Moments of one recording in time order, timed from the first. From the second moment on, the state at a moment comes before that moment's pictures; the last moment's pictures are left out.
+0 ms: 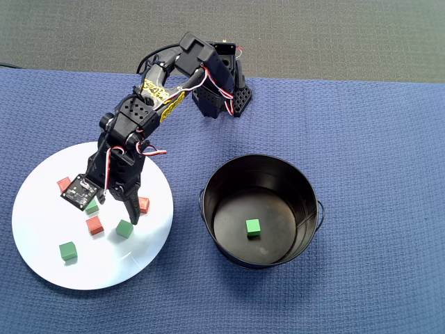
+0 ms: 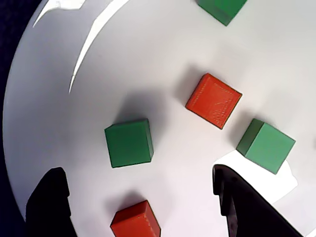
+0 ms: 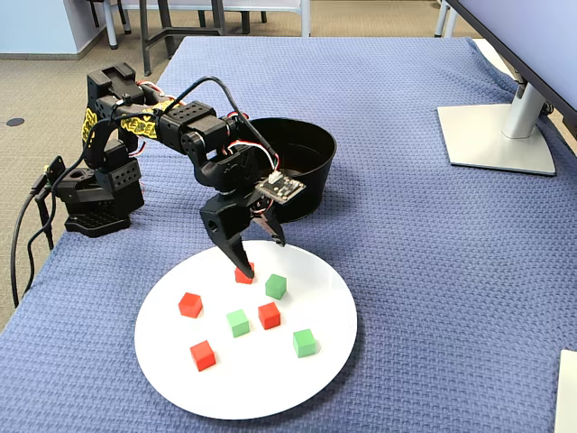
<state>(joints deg) 35.5 65.9 66.1 62.6 -98.3</state>
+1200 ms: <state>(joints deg) 31.3 61.3 73.5 49.3 -106.7</state>
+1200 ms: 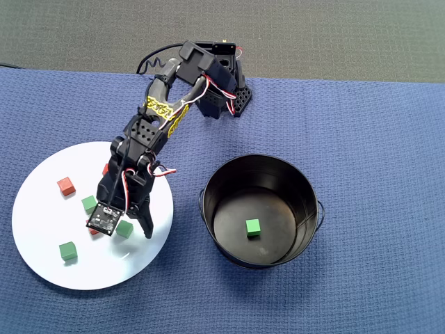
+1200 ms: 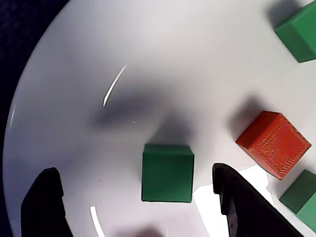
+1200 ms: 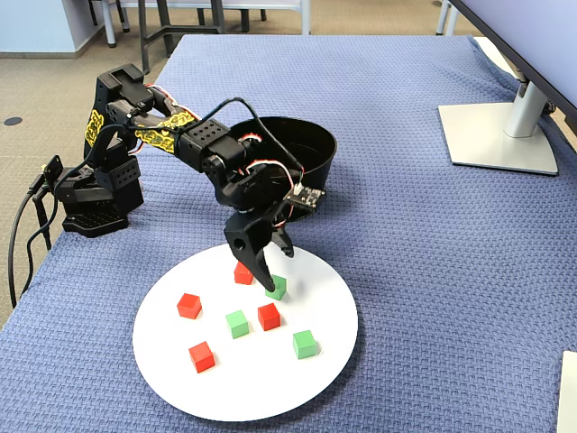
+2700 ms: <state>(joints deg) 31.7 69.3 80.9 47.4 -92.0</state>
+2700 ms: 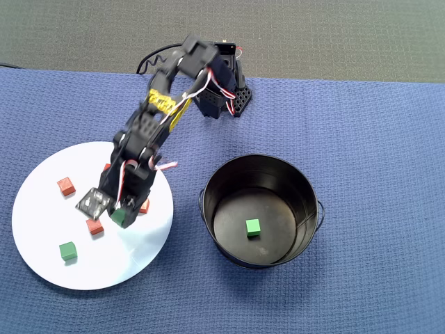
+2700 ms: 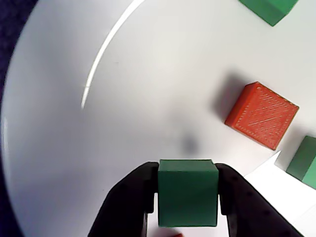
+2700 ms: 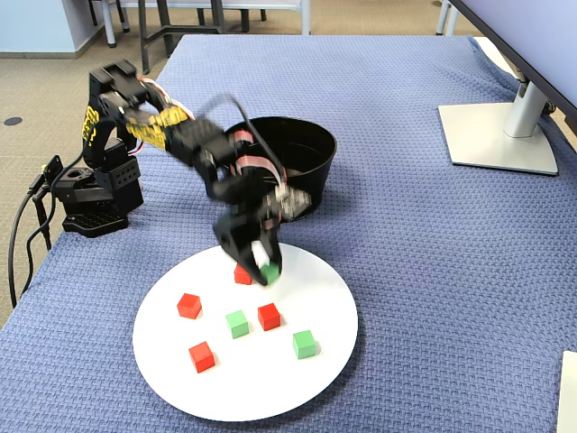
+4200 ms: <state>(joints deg) -7.8 114.4 102.3 58.9 -75.0</state>
